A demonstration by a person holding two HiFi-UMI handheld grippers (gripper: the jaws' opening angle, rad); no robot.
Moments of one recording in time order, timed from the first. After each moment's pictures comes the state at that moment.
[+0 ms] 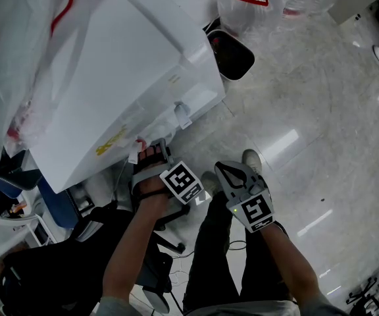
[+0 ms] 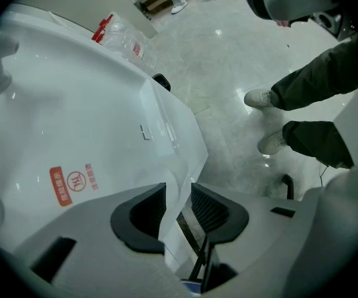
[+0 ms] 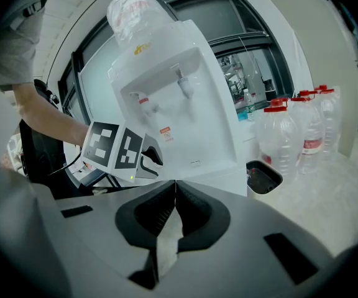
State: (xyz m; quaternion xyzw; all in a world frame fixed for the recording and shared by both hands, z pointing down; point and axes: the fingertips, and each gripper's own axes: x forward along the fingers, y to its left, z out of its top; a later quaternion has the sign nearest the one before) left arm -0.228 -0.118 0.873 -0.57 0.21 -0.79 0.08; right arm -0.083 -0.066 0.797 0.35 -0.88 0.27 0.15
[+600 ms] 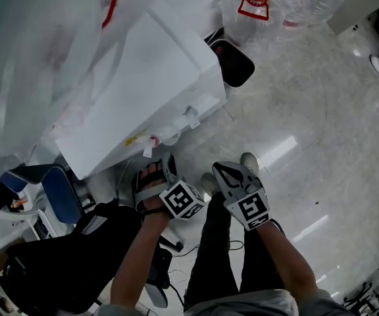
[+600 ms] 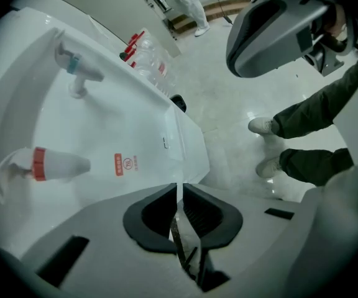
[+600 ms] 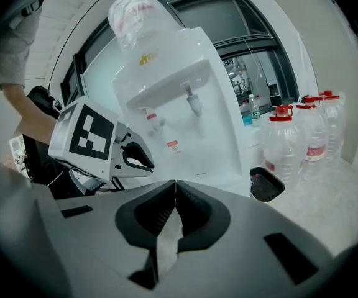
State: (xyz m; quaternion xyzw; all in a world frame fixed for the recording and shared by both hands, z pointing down) left arm -0.210 -0.093 0.801 -0.63 0.28 -0.72 0.05; right arm -0.092 -0.071 0.755 0.34 -0.89 0.27 0.15
